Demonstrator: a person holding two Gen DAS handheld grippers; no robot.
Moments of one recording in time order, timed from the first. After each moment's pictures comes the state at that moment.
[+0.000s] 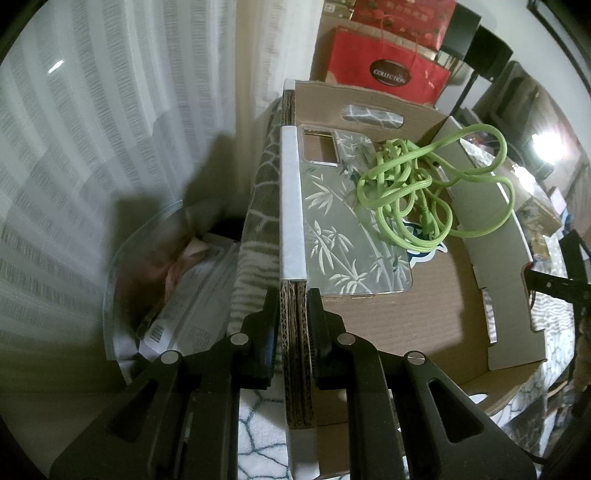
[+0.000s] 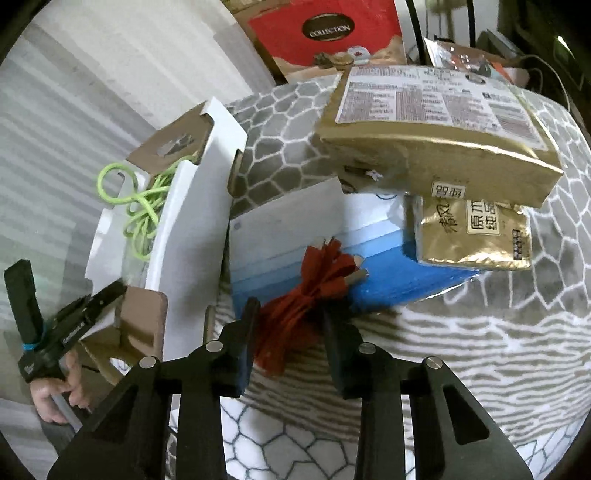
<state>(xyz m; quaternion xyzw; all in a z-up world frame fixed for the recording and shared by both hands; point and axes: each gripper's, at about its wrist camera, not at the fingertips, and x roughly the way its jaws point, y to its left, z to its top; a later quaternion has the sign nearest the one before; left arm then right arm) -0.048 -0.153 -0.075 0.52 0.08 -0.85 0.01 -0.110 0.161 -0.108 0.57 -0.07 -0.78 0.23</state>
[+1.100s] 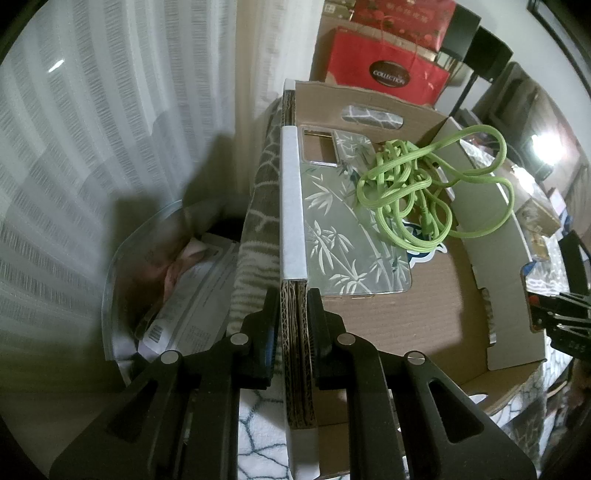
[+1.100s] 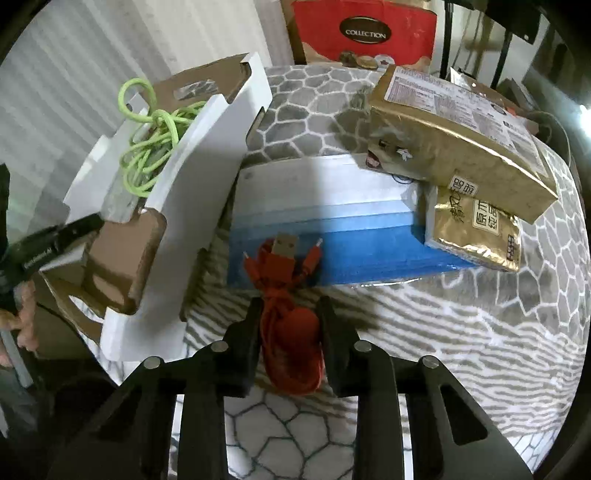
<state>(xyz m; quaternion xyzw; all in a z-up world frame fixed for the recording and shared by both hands) -0.047 -0.153 -0.075 0.52 0.09 -0.85 0.01 -0.083 0.141 -0.121 0.56 0.06 -0.79 0.24</state>
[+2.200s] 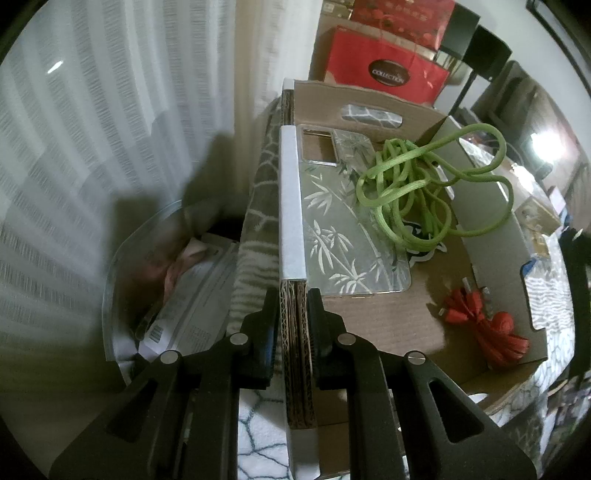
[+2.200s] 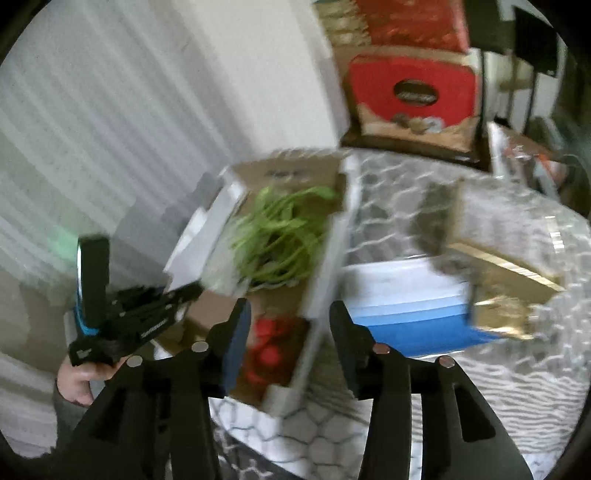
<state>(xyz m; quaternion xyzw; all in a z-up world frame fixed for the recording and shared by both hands) -0.047 -0.155 -0.077 0.52 0.09 -0.85 0.01 -0.081 0.110 -0.031 0.50 0.00 -0.81 0.30</state>
